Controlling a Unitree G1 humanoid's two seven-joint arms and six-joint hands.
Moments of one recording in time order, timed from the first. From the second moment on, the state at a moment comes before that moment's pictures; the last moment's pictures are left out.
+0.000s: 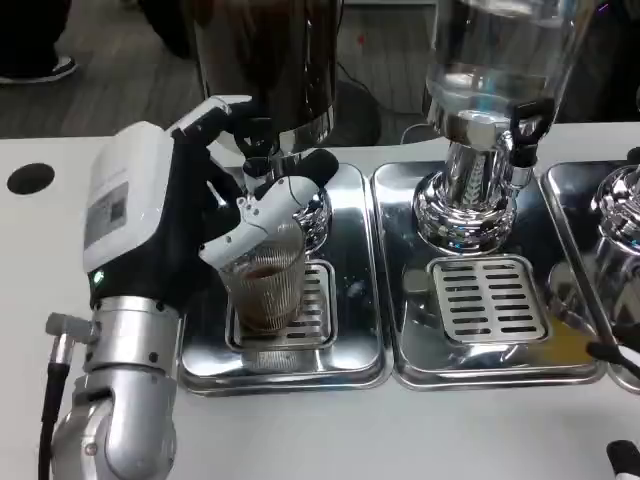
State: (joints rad) left arm -0.01 0.18 -0.16 -0.39 0.71 0.17 0.07; right arm 0.65 -0.45 -0.27 0.00 -0.19 -0.90 0.15
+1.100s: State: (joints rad) left arm 0.04 0.19 -0.17 -0.43 0.71 0.16 0.07; right arm 0.65 -0.45 -0.26 0.00 -0.19 -0.90 0.15
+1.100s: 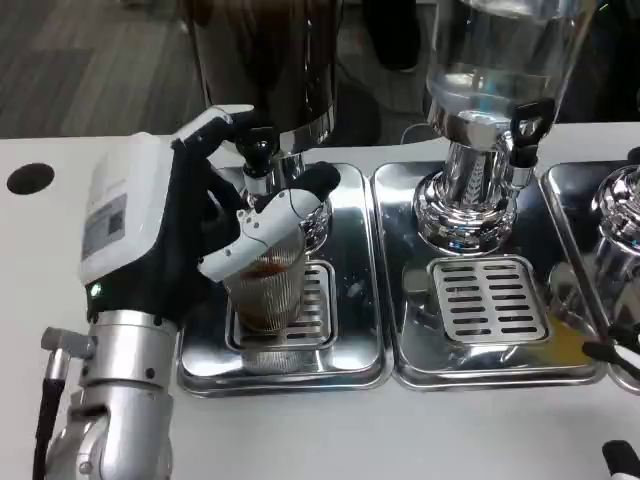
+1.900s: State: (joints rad) left arm 0.04 0.19 -0.17 -0.44 0.71 0.16 0.07; right arm 0.65 -0.45 -0.26 0.00 -0.19 -0.90 0.16
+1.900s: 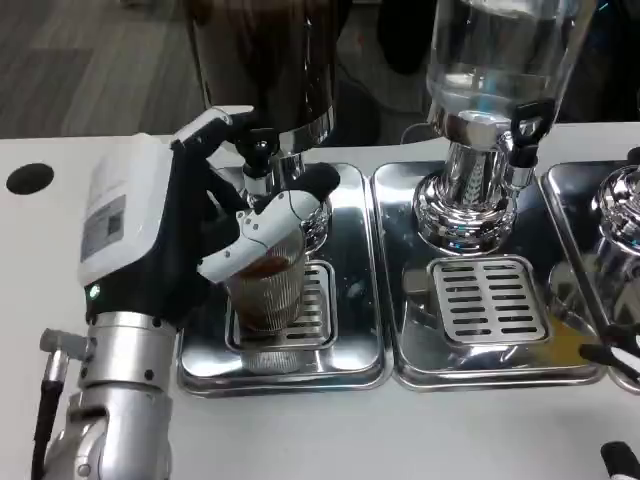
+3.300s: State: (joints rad) left arm 0.57 0.32 -0.01 -0.61 0.78 -0.16 0.14; right arm 0.36 -0.57 -0.19 0.13 0.05 -0.77 0.39
